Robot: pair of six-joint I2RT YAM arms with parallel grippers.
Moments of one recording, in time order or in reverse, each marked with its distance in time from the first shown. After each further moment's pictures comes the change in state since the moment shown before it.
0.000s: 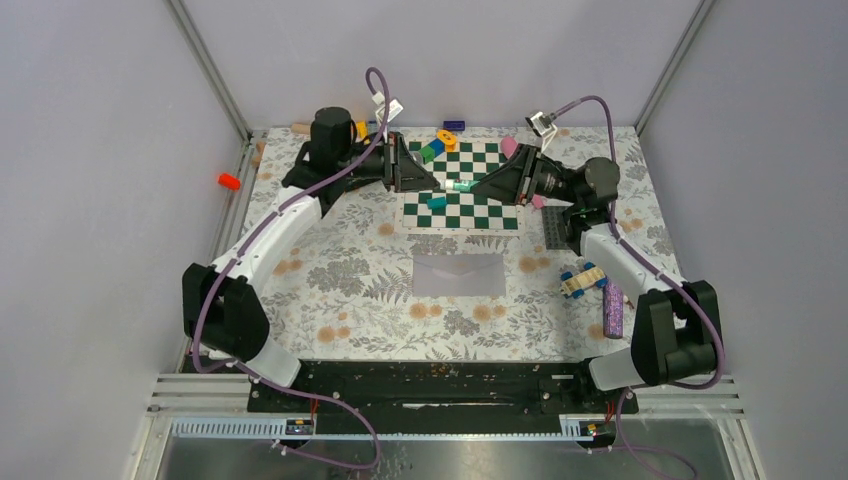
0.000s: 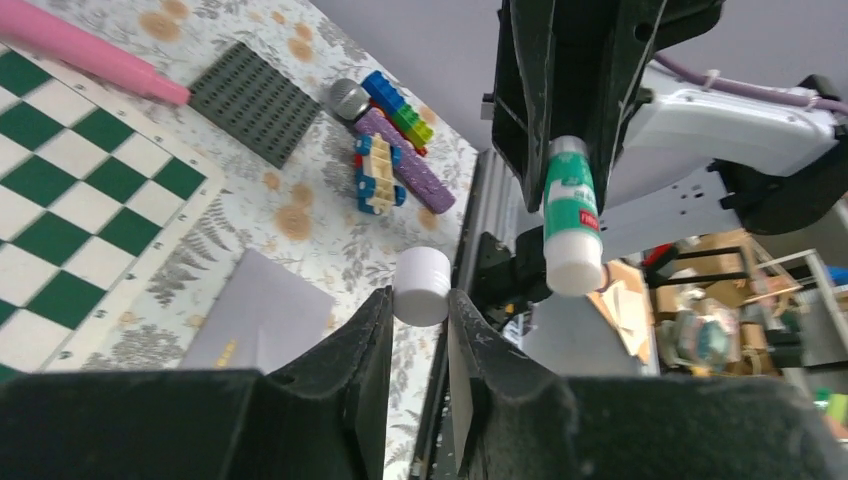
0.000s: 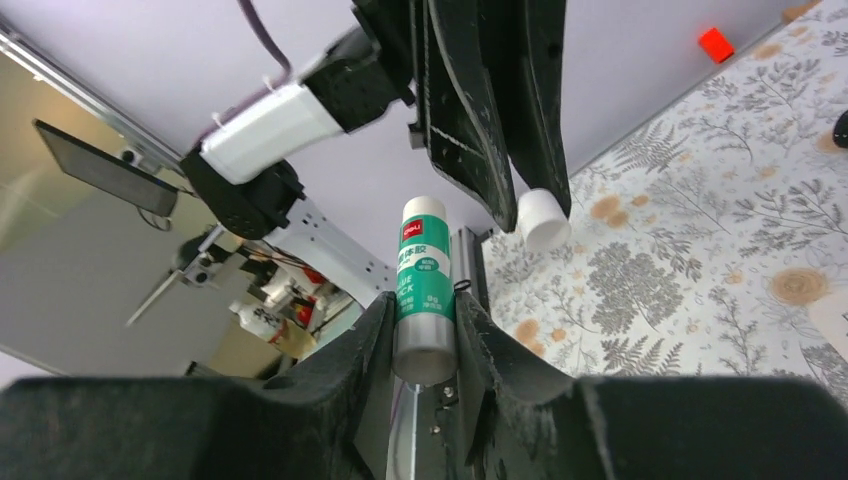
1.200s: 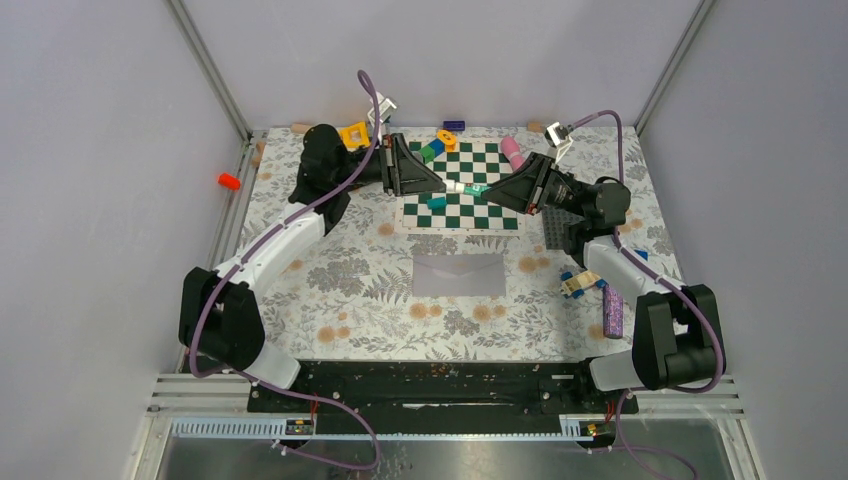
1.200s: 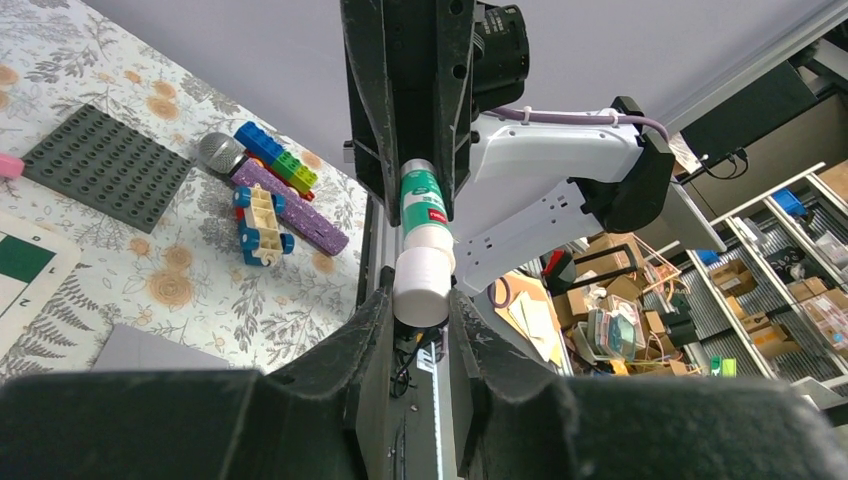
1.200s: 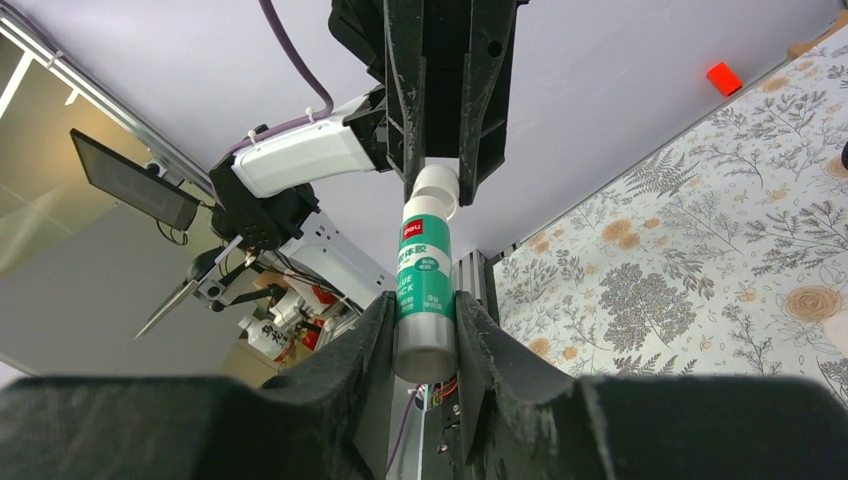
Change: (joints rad) left arm -0.030 -0.047 -0.208 0.659 0.105 -0.514; right arm -0.052 -0.006 -0.132 0.360 0.034 0.227
